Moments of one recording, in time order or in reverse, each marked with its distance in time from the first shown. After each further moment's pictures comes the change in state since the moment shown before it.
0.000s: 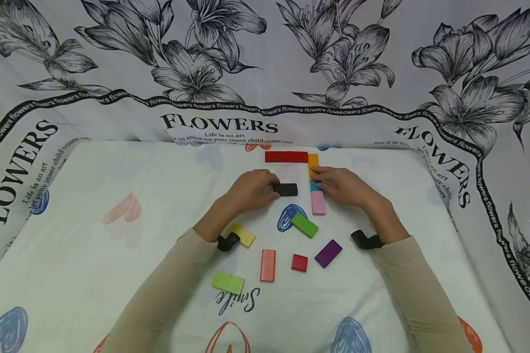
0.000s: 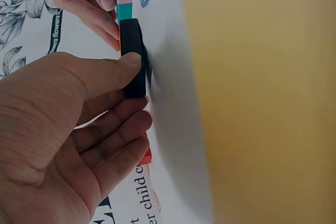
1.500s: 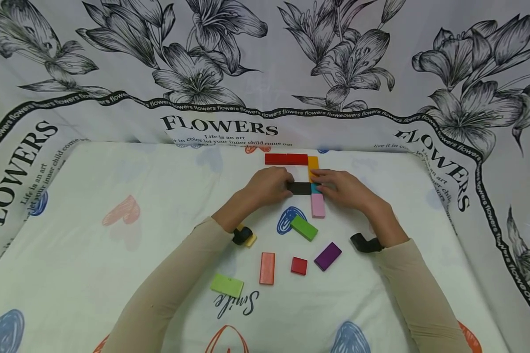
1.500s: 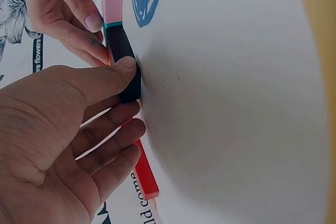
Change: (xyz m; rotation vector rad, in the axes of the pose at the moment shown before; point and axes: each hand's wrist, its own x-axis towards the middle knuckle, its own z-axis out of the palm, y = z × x) left_hand 0.034 0.026 0.002 0.051 -0.056 0.020; right_hand -0.001 -0.001 -0.002 0.017 -0.011 0.019
